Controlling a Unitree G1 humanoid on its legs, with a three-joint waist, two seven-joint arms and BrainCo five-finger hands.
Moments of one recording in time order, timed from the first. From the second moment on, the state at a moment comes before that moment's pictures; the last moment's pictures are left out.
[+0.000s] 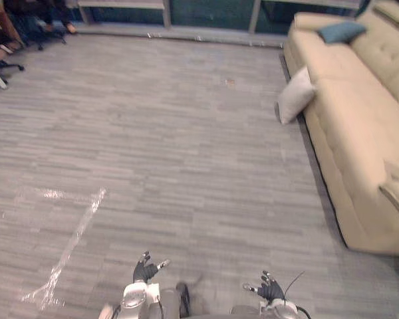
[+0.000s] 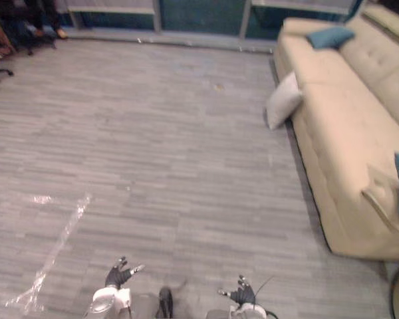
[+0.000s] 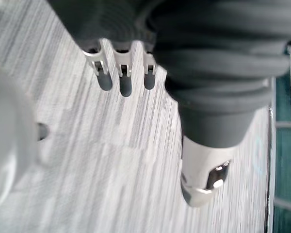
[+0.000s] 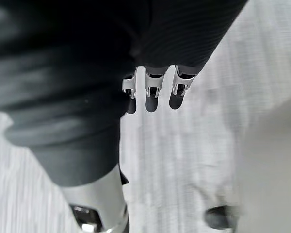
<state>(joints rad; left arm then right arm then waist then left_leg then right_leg) 0.07 0.01 0.11 0.89 -0.04 -0.15 0.08 0.14 -0.01 -0.15 0.86 0.00 -0.11 -0.06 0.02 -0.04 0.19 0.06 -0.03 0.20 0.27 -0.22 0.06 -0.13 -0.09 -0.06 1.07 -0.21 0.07</state>
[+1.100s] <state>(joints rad) 0.09 0.04 0.08 0.87 -0.03 -0.15 0.08 0.17 0.02 -0.07 0.75 0.00 -0.11 -0.06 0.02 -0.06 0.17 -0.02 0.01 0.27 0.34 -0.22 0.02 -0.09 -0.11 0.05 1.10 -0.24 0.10</state>
